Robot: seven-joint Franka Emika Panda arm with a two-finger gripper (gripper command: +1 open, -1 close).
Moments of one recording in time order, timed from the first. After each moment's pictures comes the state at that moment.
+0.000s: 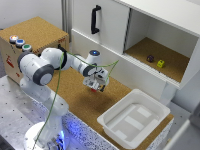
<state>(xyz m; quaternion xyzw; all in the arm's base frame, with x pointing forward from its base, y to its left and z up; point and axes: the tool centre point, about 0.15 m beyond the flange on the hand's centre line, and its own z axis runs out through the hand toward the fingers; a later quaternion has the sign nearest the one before) 0.378 -0.045 0.230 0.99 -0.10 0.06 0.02</state>
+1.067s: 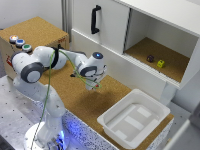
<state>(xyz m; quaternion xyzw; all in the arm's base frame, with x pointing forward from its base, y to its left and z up) 0.350 -0.078 0.236 0.66 -0.74 0.00 -0.11</state>
